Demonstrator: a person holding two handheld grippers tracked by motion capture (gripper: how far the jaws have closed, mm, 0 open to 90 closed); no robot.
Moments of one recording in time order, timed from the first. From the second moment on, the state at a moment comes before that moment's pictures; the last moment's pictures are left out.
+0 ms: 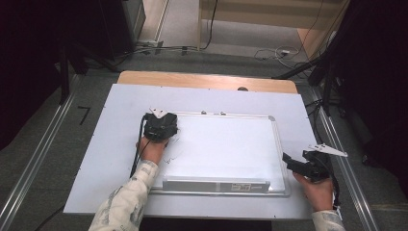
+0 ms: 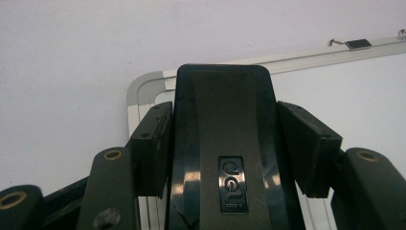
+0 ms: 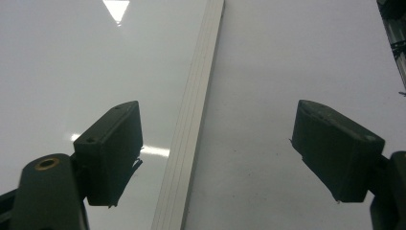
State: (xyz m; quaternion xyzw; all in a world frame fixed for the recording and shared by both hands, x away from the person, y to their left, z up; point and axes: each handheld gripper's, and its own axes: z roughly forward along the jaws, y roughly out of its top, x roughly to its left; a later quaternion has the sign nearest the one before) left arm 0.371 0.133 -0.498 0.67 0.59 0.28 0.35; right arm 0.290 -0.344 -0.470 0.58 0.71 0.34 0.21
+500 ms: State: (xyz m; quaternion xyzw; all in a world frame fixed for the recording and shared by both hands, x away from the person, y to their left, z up) left arm 0.369 0.123 -0.498 0.69 0.58 0.28 0.35; right arm 0.292 -0.342 -0.471 0.58 0.71 0.34 0.21
